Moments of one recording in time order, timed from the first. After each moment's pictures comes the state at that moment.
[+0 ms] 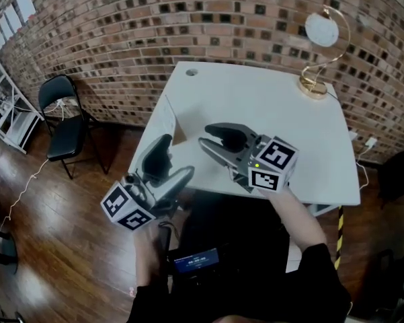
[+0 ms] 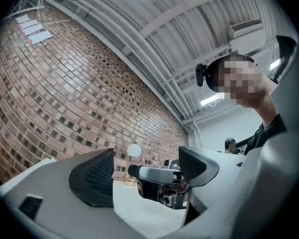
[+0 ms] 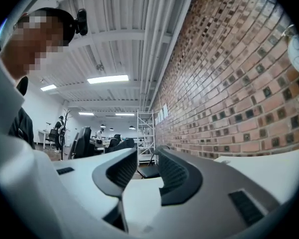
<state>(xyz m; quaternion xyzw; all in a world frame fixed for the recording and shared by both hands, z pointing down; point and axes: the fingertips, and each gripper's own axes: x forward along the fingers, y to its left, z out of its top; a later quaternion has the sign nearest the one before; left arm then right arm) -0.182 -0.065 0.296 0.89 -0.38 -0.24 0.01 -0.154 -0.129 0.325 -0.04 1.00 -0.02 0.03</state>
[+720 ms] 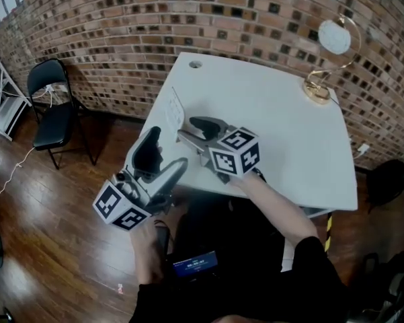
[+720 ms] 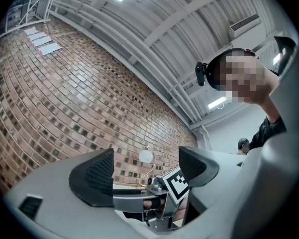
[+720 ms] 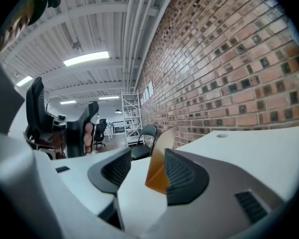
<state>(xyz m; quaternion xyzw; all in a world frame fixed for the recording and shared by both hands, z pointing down) -0.237 -0.074 0.305 0.87 -0.42 -0.27 0.00 -0.253 -0.183 0.409 -0.12 0.99 -0.08 -0.08</state>
